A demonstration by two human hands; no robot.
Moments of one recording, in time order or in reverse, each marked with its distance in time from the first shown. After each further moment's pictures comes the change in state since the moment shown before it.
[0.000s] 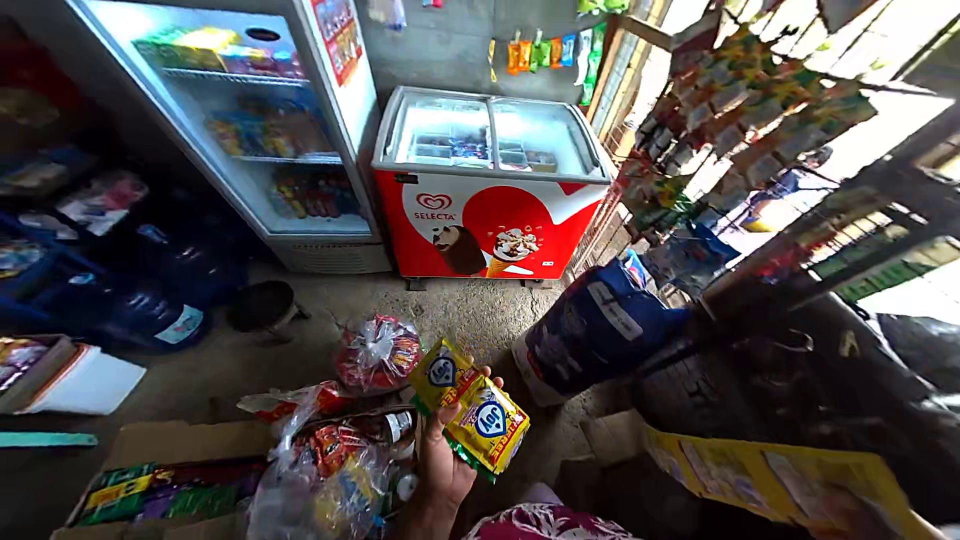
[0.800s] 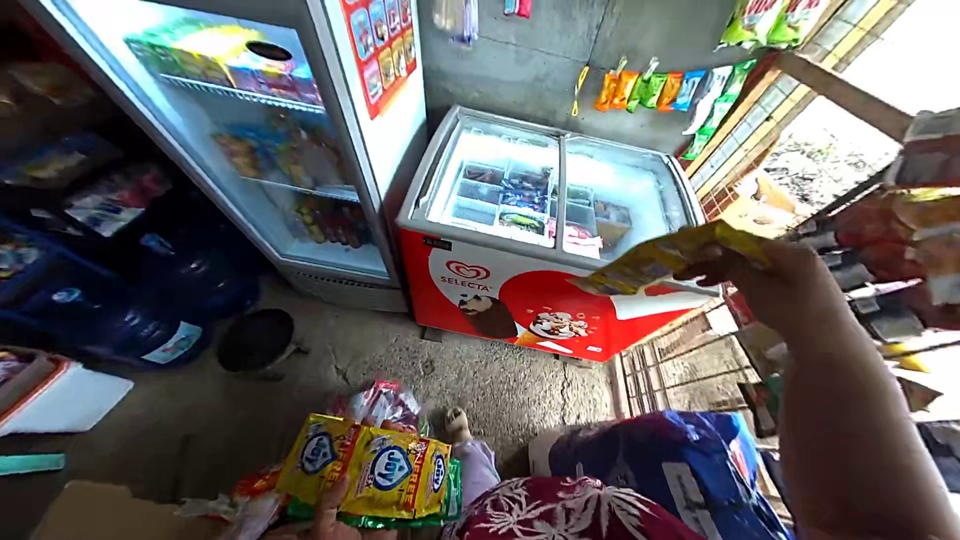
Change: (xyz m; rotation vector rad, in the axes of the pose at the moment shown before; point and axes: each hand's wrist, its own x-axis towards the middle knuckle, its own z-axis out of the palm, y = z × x) left_hand 0.319 0.127 0.016 0.206 0.699 0.619; right_hand 0.655 -0.159 0.243 -0.072 -0.299 -0.606
